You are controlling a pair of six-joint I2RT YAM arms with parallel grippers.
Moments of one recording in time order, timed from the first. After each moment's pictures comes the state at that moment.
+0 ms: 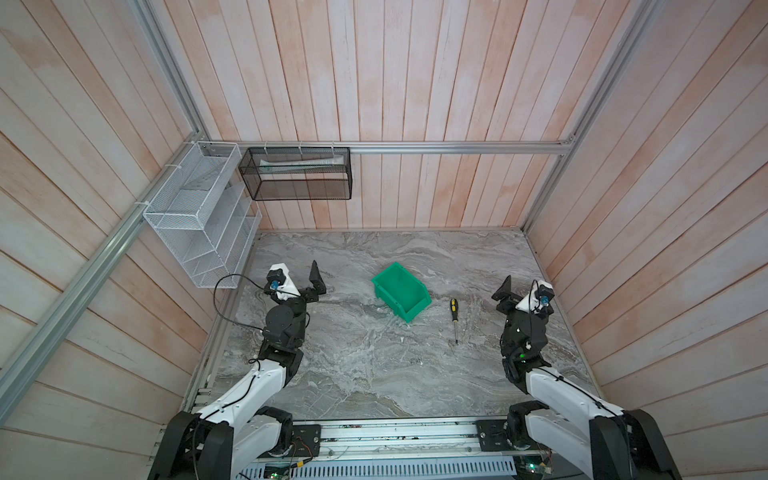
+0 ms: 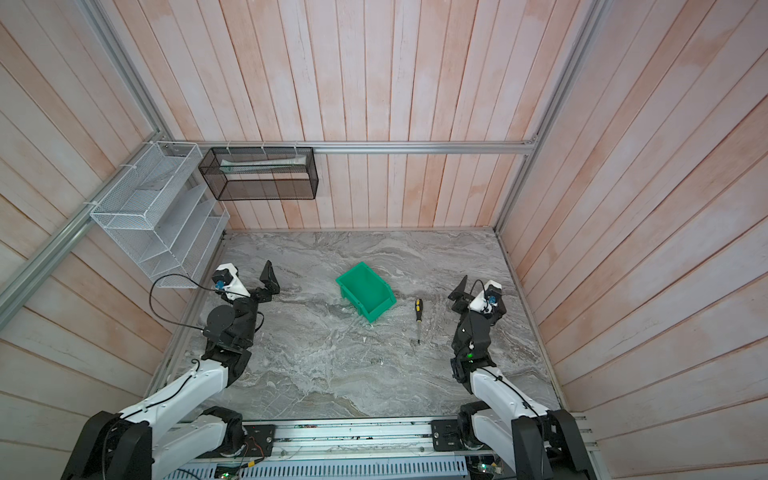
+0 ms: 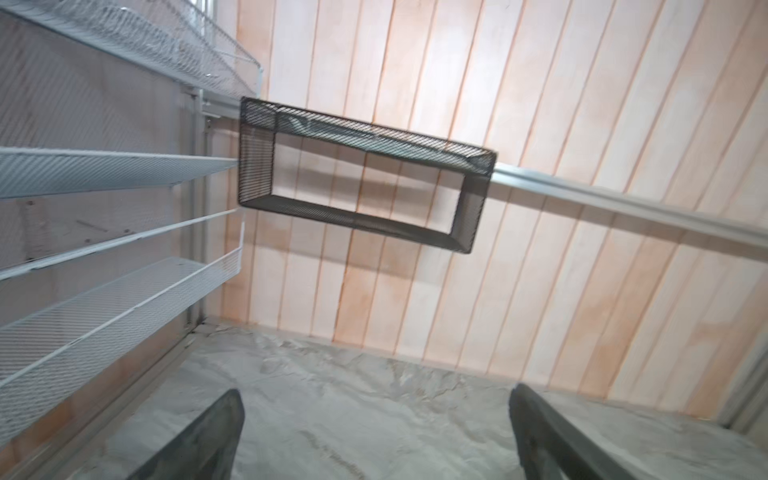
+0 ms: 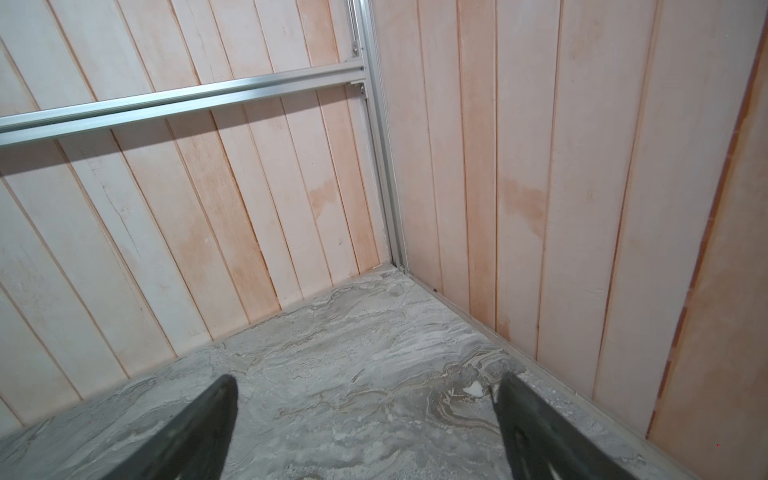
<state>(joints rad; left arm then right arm) -0.32 1.07 0.41 0.87 -0.31 -0.16 0.20 1.01 0.30 0.78 0.59 0.22</state>
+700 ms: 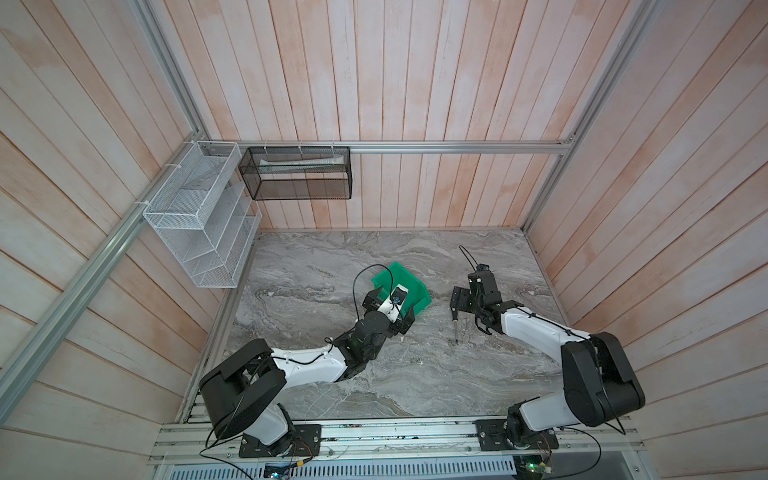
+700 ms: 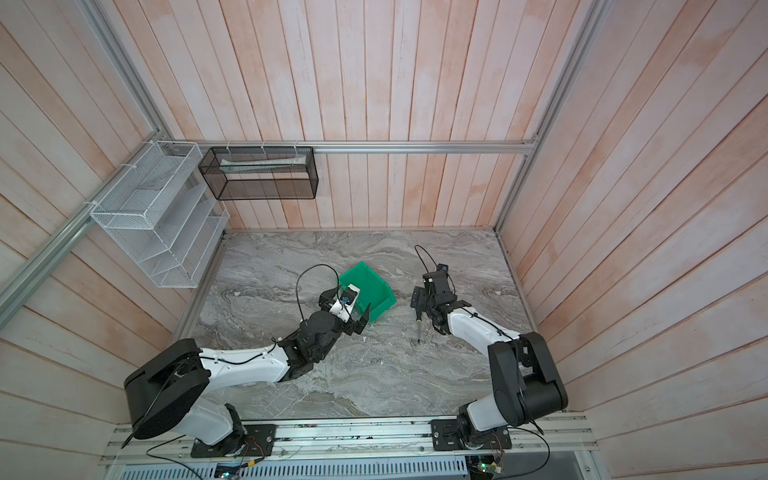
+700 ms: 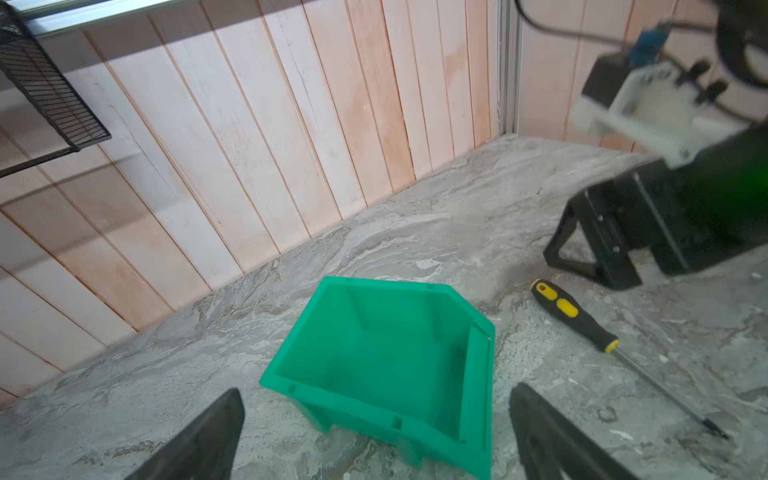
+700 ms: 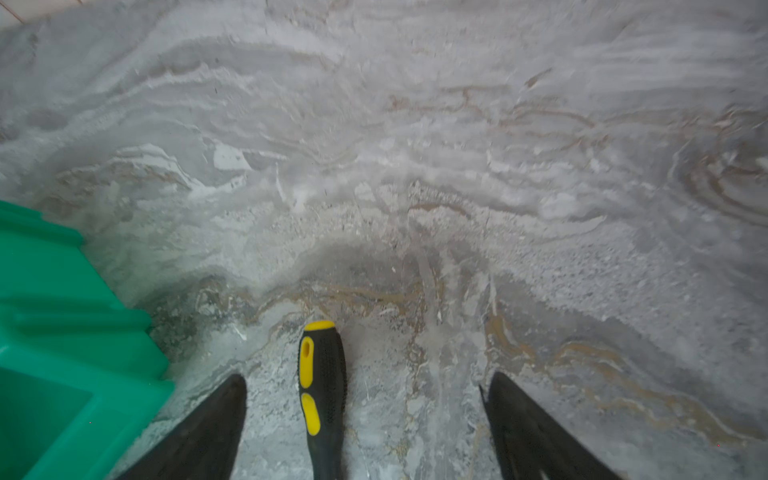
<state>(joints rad) -0.93 1.49 0.64 0.68 -0.48 0.15 0.33 1.50 0.76 -0.13 0.22 0.46</state>
